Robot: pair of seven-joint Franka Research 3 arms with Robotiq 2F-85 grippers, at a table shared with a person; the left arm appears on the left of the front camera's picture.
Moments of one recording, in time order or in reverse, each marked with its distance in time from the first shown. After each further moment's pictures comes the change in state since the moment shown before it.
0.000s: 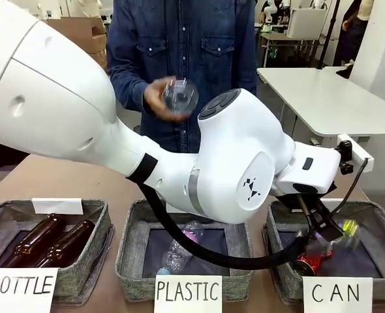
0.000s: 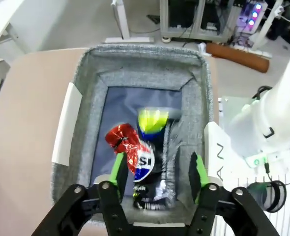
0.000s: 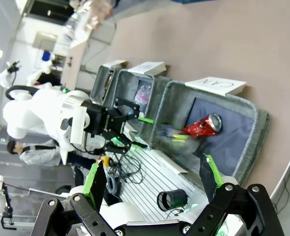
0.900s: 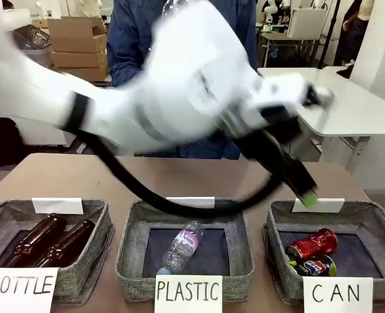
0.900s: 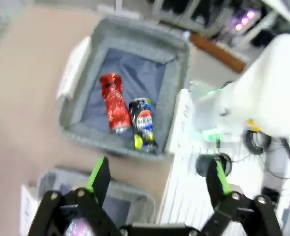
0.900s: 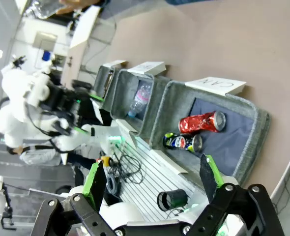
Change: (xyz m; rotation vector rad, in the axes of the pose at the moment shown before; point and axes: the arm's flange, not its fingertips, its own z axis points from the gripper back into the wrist) left arm 0.003 0.025 0.155 -0.112 0.095 0.308; right arm 0.000 0.000 0.000 0.000 0.001 -0.001
